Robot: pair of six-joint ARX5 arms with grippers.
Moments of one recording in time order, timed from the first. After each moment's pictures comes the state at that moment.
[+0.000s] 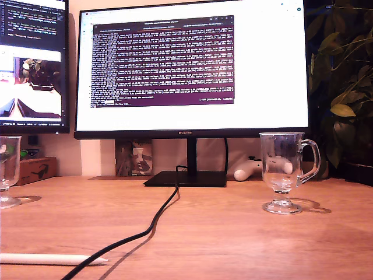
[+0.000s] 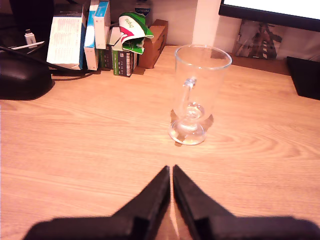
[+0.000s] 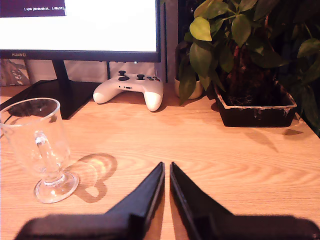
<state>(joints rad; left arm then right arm) -0.01 0.00 0.06 -0.37 -0.07 -0.21 -0.04 0.01 0.02 -0.17 -0.09 -0.02</state>
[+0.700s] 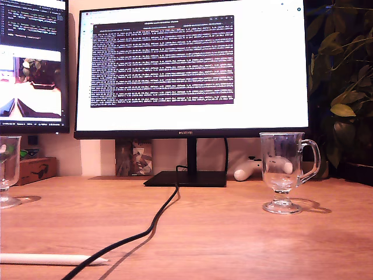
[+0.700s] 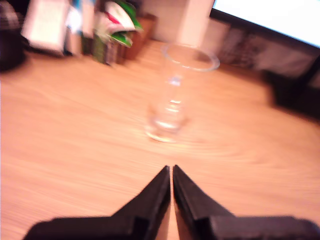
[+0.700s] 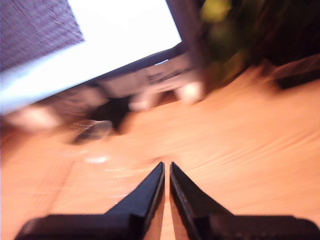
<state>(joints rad) -0.01 0.00 0.06 -0.36 0.06 -0.46 -0.04 0.01 0.02 -0.17 -0.33 0.47</state>
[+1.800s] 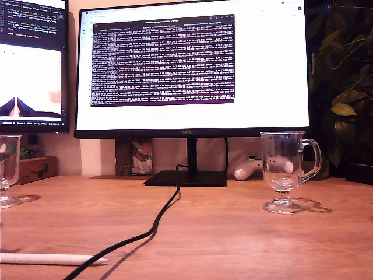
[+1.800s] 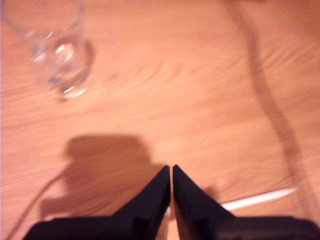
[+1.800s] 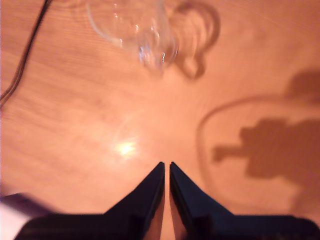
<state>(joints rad) -0.01 0.78 0.64 -0.76 0.30 0.04 0.17 1.19 1.11 -1.07 -0.20 -0.16</state>
